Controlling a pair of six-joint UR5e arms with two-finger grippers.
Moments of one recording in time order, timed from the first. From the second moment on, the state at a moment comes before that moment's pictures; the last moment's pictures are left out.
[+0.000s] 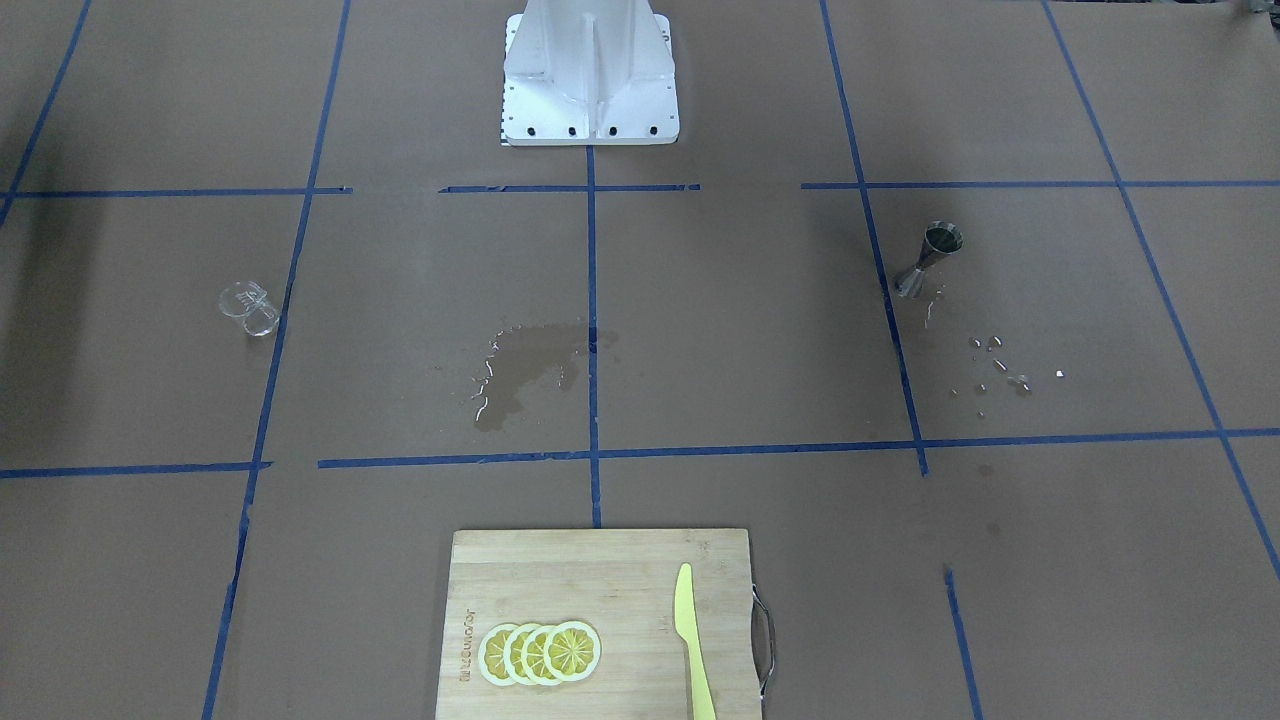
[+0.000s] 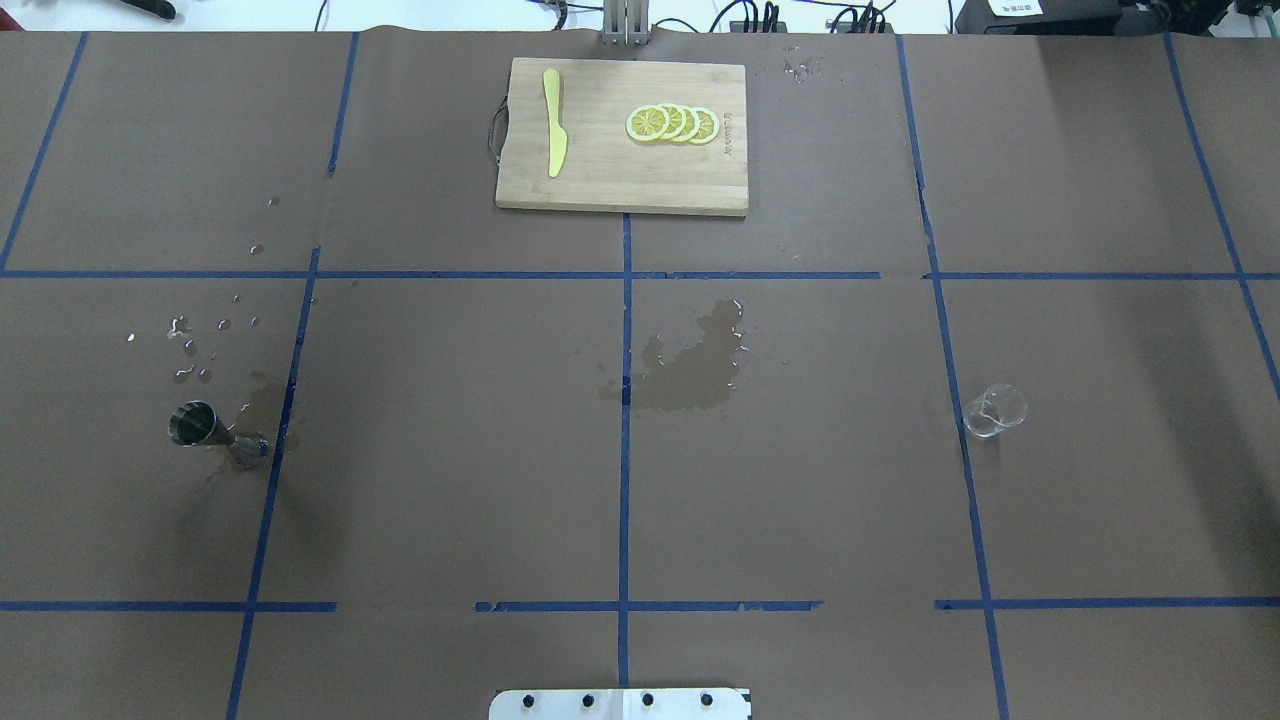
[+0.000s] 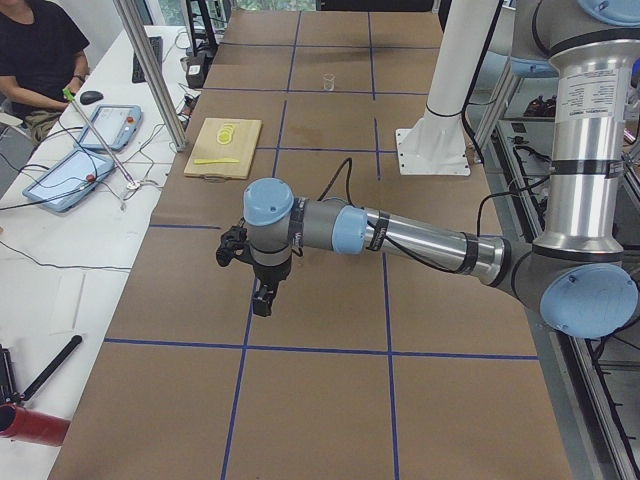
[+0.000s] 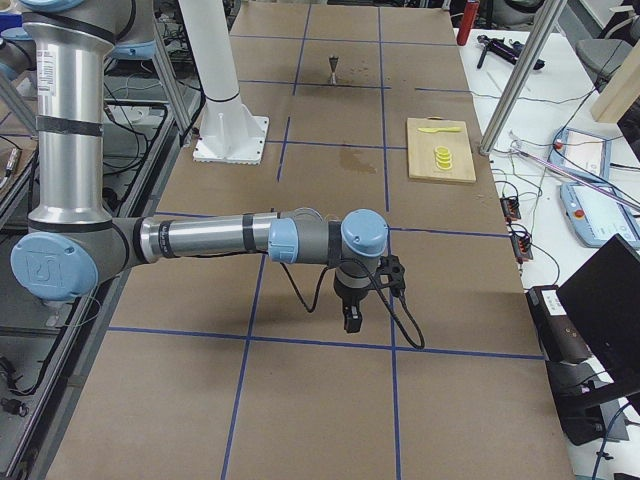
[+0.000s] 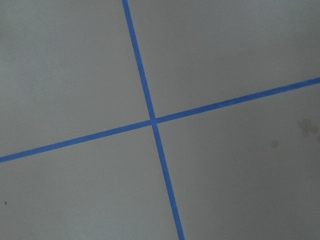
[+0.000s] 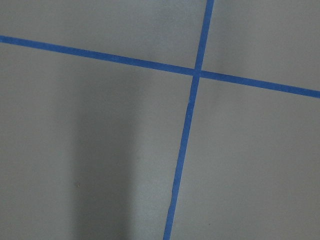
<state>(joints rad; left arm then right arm) -1.55 -1.56 -1.83 -1.48 -2.34 0.14 1.52 -1.64 1.76 -1.69 2.33 -0.14</state>
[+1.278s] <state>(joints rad) -1.55 -1.68 -1.79 -1.49 -2.36 0.14 1.53 -1.65 1.85 -1.69 2.39 -0.13</state>
